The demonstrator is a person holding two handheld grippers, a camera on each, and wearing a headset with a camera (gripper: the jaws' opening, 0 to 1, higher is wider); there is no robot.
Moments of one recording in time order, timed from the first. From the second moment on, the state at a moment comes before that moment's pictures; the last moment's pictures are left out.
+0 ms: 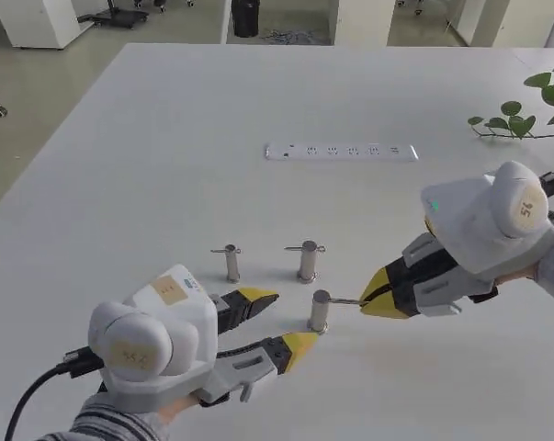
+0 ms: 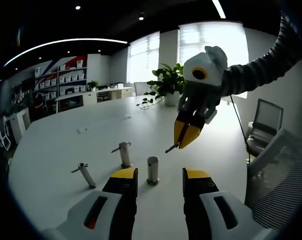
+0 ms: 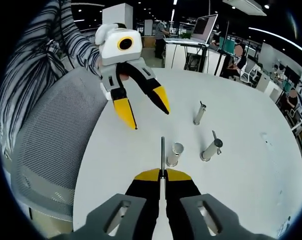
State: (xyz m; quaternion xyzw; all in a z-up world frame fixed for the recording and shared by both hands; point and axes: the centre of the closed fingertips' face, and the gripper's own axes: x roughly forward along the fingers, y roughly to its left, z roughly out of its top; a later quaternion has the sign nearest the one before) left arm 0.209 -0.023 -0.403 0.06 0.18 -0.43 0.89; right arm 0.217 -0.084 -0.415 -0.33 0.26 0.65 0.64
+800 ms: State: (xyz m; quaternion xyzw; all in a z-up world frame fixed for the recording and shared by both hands) left arm 0.246 -0.046 -0.445 0.08 0.22 -0.39 0.89; right arm 0.244 -0.095 -0.445 -0.35 0.28 0.64 0.62
